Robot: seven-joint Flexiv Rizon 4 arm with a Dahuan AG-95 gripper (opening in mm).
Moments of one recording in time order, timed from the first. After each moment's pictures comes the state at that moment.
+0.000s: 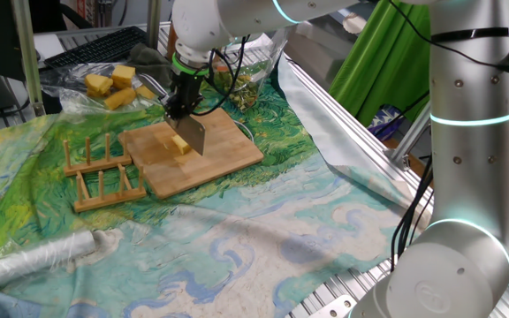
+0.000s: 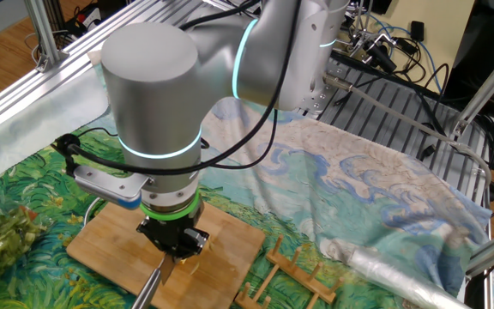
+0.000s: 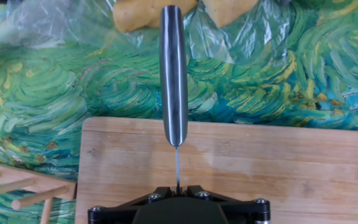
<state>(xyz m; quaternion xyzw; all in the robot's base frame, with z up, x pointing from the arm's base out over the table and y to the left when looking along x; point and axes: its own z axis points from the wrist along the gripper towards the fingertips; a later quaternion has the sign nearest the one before) 0.694 0.039 0.068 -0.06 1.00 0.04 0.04</state>
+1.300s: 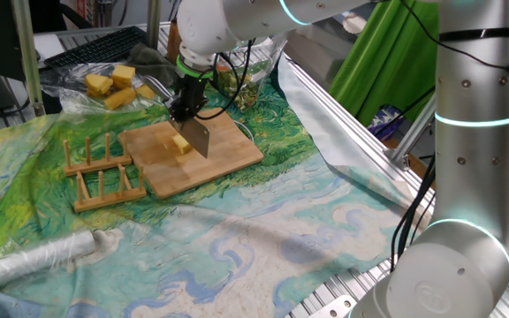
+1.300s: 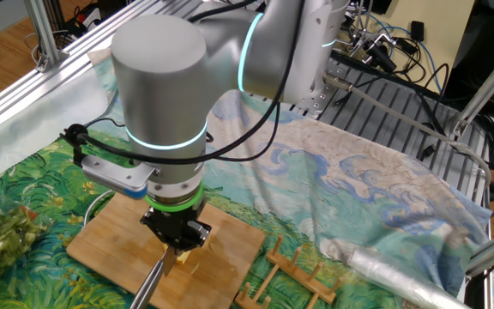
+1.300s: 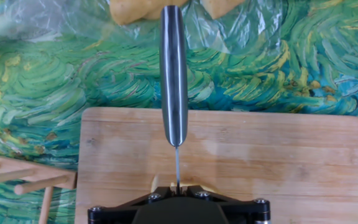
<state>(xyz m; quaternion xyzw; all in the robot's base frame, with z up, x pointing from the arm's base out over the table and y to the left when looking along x) 0.678 0.034 0.066 -0.06 1.00 0.03 0.04</state>
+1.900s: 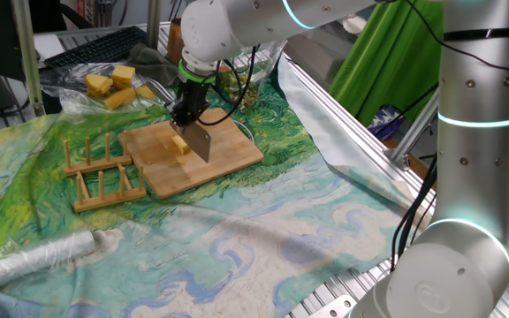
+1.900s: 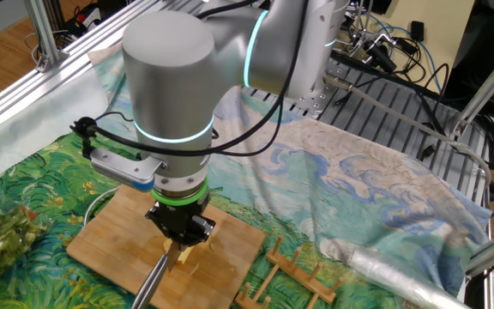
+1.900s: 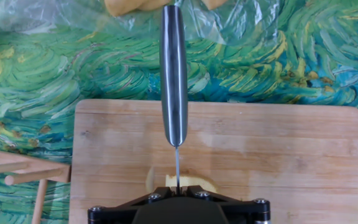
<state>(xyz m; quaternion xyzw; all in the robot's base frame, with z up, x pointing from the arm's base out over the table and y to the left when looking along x) 0.665 0.039 0.065 -0.05 1.00 0.04 0.05</state>
